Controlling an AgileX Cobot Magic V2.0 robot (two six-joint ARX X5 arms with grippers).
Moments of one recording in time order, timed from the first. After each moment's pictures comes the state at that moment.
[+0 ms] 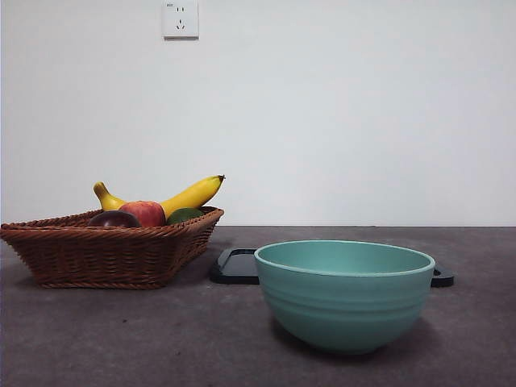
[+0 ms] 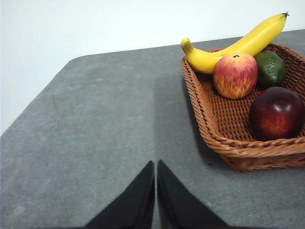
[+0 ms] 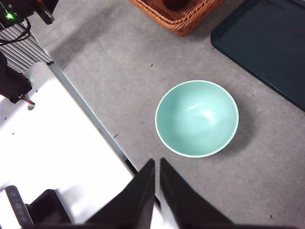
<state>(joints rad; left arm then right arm) 0.10 0.01 0.04 -0.20 0.09 0.14 0.56 0.80 1.07 -1.09 -0.42 0.00</state>
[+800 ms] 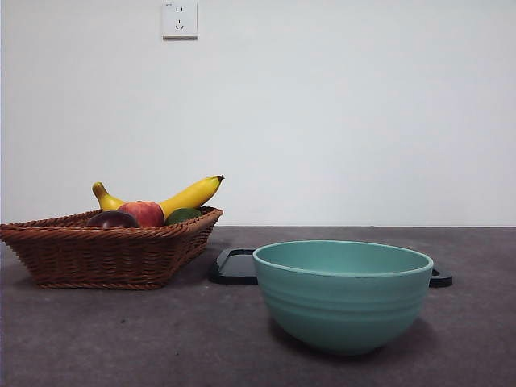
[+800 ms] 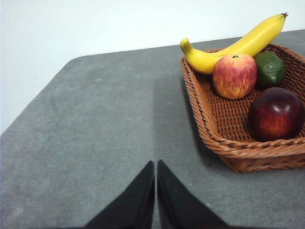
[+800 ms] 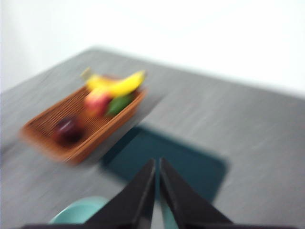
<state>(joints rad) 0.10 0.01 0.04 -0.20 0.09 0.14 0.11 0.50 0.87 -0.61 -0.42 -0.04</state>
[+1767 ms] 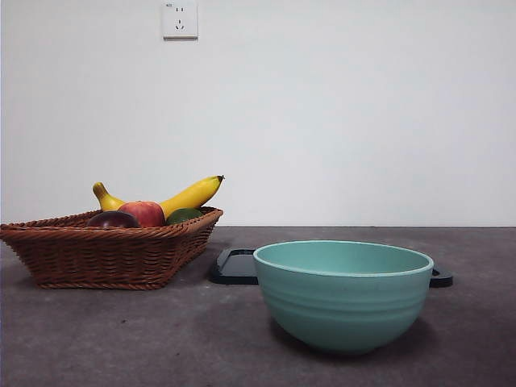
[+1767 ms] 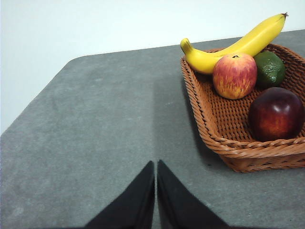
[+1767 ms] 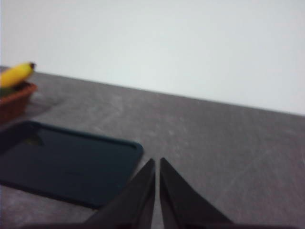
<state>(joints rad) 0.10 0.01 0.04 -0.20 0.09 0.14 -0.04 0.01 0.03 -0.02 -0.24 -0.06</state>
